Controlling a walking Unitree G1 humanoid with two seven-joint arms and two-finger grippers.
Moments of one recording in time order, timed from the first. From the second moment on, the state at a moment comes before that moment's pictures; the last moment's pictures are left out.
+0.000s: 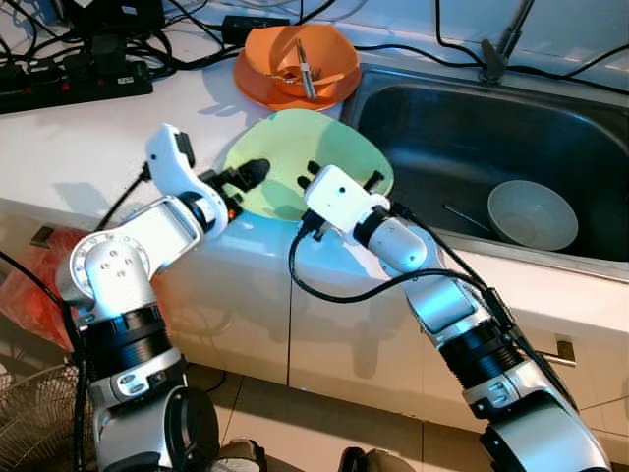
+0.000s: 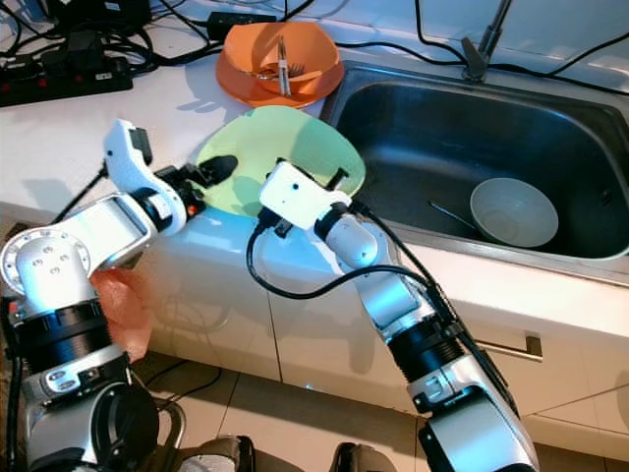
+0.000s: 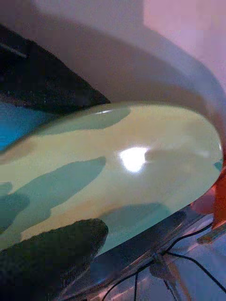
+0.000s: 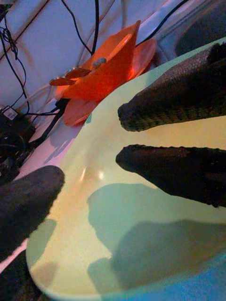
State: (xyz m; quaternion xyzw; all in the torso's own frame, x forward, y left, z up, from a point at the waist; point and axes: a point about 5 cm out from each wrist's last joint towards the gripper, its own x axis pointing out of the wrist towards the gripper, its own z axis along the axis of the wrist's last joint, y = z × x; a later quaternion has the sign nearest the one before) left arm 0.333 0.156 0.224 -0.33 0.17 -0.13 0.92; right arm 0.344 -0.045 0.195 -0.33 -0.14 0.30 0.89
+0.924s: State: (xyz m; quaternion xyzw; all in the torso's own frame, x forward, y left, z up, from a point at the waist) left arm 0.328 0.146 0.211 -0.34 0.19 -0.14 0.91; right arm 0.364 -0.076 0.215 -0.28 -0.14 0.18 0.93
